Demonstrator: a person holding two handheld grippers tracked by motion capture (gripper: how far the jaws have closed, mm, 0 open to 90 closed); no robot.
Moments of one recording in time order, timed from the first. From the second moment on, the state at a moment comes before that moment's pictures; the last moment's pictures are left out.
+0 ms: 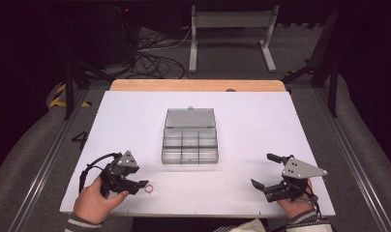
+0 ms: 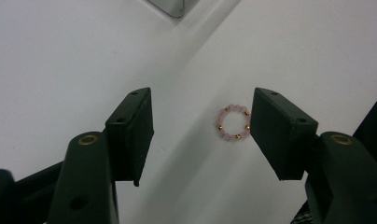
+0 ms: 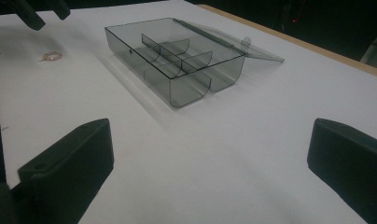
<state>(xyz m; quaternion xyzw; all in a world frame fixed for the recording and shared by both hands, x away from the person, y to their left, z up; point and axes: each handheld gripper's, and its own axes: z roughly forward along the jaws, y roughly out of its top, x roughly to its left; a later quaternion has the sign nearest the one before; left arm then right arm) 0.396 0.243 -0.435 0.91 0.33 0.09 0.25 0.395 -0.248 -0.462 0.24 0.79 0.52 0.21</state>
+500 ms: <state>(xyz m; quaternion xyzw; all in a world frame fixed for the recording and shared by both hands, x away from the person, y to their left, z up) 0.397 0.237 -0.443 0.93 0.28 0.09 0.24 0.395 -0.248 -0.462 0.24 0.79 0.52 0.21</state>
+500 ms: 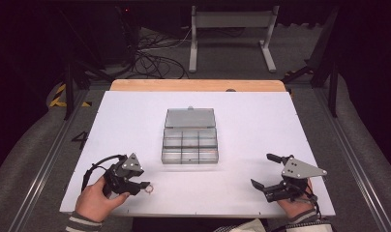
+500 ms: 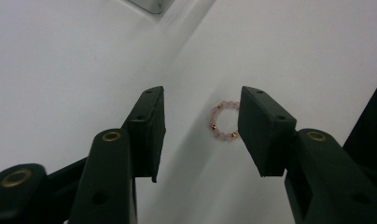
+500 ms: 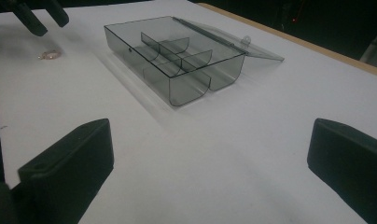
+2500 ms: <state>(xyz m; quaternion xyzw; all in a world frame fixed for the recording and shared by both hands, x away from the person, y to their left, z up) 0.401 0.228 -0.449 0.93 0.25 0.09 0.24 0.396 -0.246 -0.462 0.24 0.80 0.51 0.21</state>
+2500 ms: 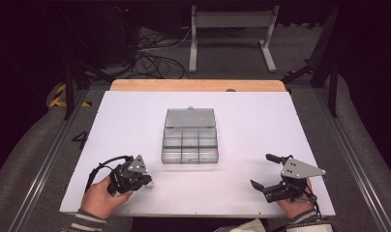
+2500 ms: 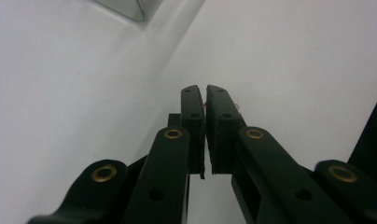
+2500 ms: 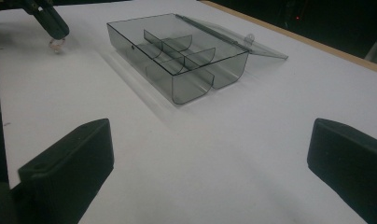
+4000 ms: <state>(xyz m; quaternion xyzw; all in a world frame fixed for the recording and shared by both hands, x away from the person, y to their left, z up) 0.407 0.234 -0.400 0.86 0.28 0.16 0.41 0.396 -0.247 -0.463 0.24 0.80 0.51 0.21</state>
